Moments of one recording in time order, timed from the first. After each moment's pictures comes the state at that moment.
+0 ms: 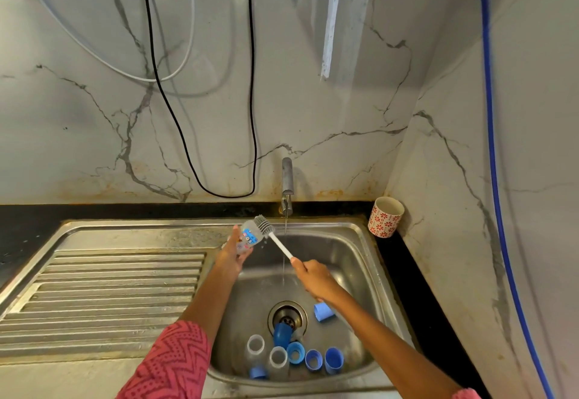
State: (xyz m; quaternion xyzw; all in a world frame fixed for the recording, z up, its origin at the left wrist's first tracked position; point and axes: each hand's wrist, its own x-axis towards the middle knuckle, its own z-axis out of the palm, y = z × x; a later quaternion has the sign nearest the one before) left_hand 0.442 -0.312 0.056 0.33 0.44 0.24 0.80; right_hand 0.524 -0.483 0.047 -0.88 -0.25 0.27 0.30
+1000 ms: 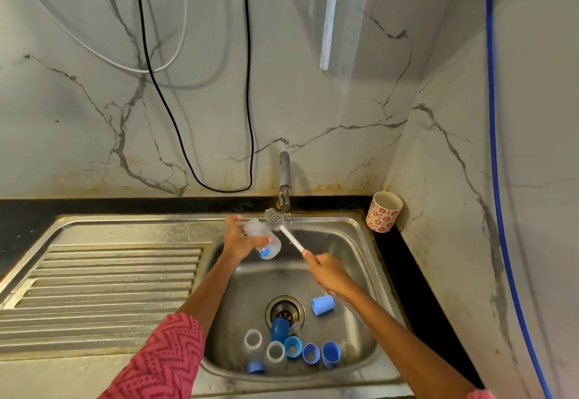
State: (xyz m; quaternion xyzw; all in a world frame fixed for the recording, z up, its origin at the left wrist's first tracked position) left_hand 0.461 -0.307 0.045 0.68 0.38 0.20 0.59; right_hand 0.544 -0.504 0.044 -0.88 -0.25 0.26 0.32
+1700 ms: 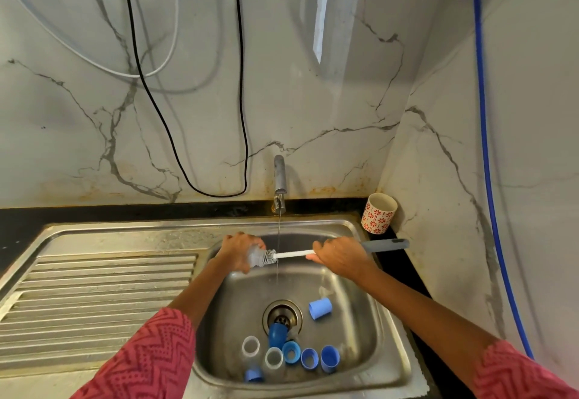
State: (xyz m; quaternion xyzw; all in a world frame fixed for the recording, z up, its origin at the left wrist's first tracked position) left_hand 0.462 -0.298 0.059 0.98 0.17 -0.11 0.06; right_hand 0.599 -0.512 0.069 -0.81 -0.55 -0.17 -0.06
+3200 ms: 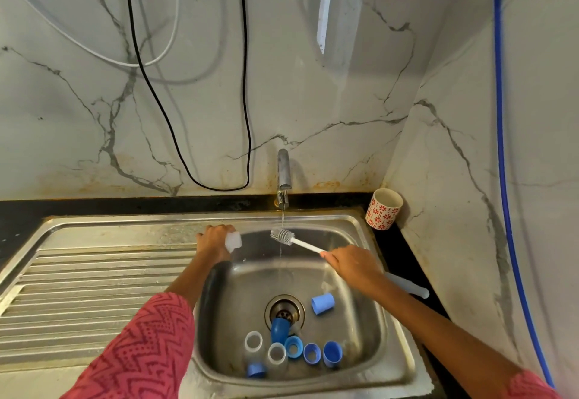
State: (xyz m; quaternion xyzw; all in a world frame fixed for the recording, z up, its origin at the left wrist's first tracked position) left_hand 0.453 -0.250 0.029 0.93 0.35 -0.05 0.10; right_hand 0.576 -0.525 0.069 -0.92 -0.38 0.09 0.02
